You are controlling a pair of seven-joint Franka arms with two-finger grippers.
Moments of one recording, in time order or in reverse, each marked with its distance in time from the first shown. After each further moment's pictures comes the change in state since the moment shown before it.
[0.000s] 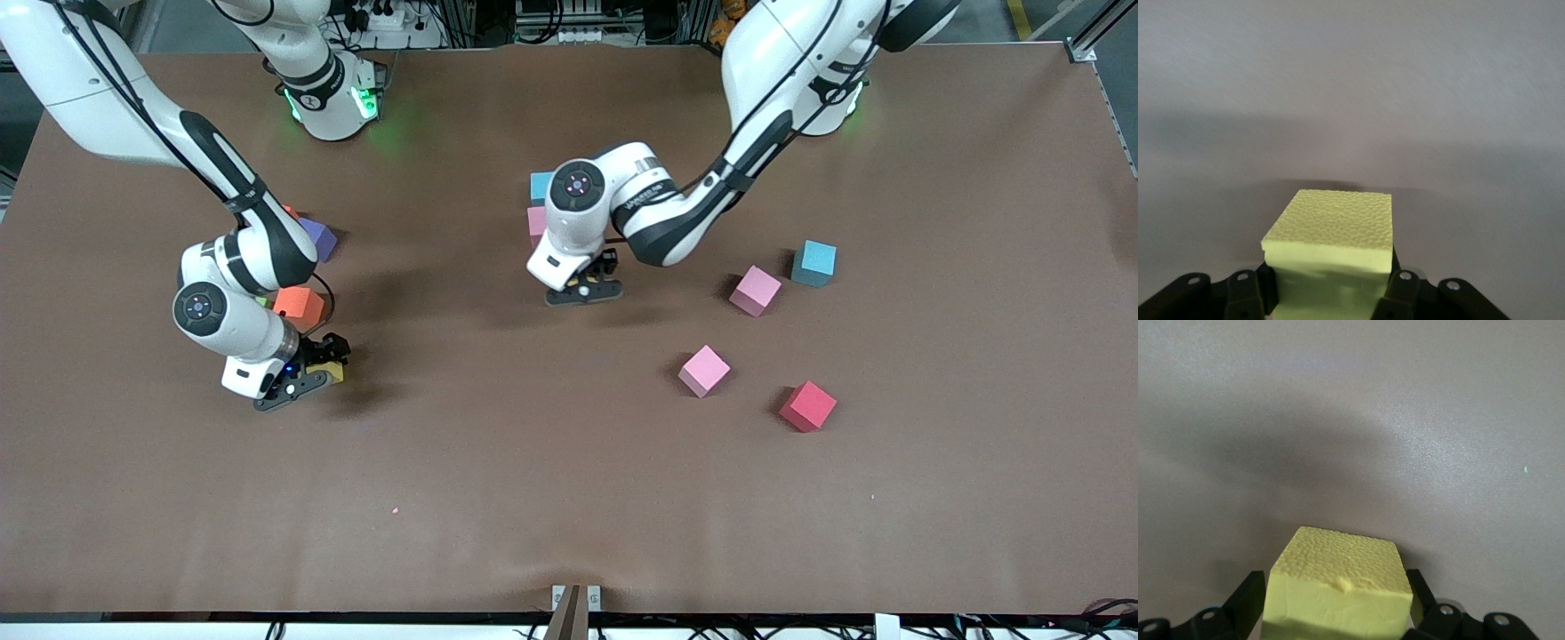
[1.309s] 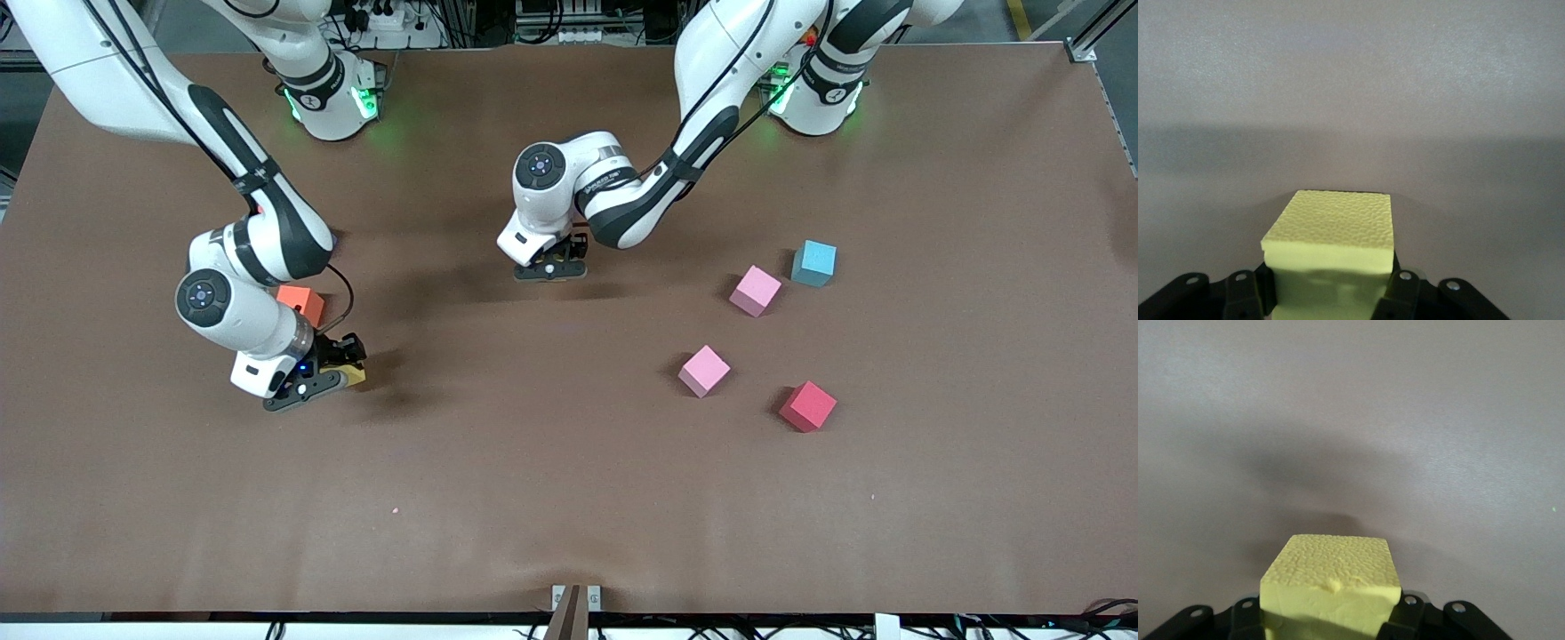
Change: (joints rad) left arm -0.173 0.052 0.107 0.025 -0.045 0.047 0.001; right arm 0.076 -0.073 0.030 0.039 0.153 -0.056 0.037
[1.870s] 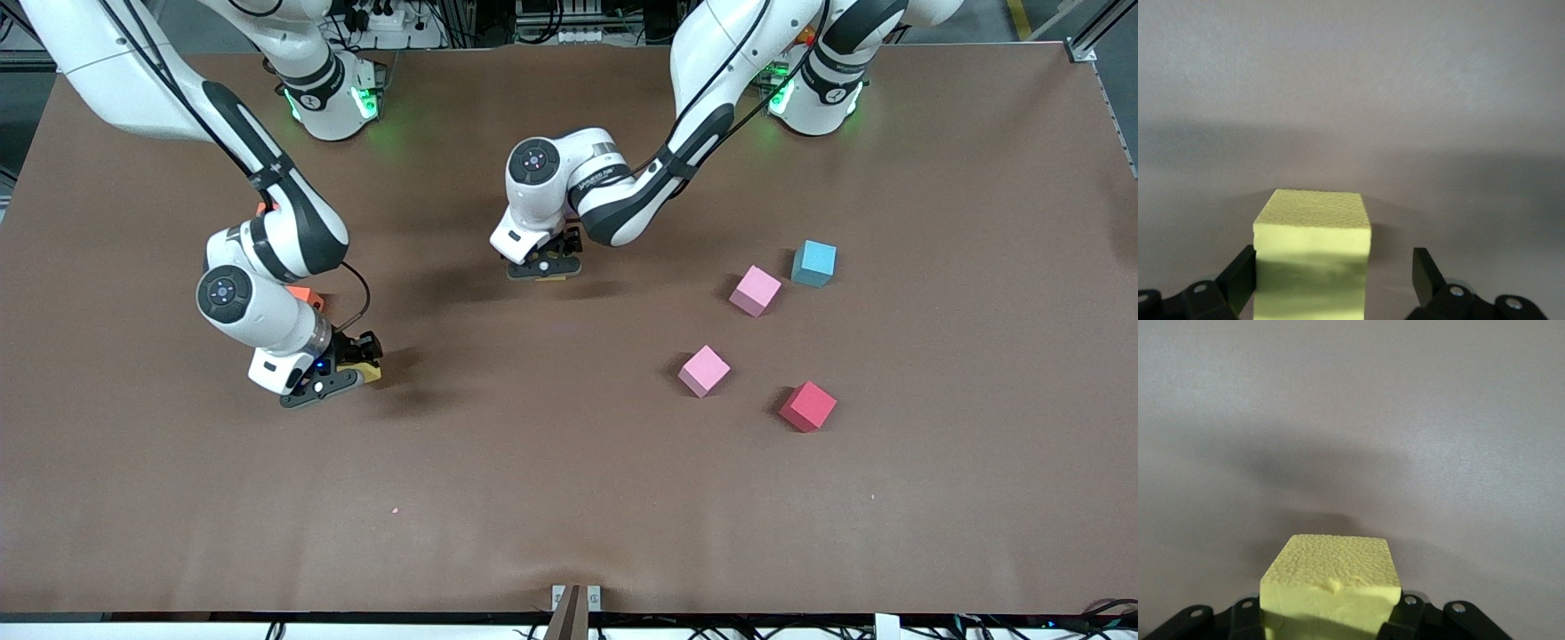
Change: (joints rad) left arm -0.013 -0.008 -0.005 0.048 -0.006 -0.003 -0.080; right arm 0.039 0.000 0.004 0.005 0.002 -0.001 0.075
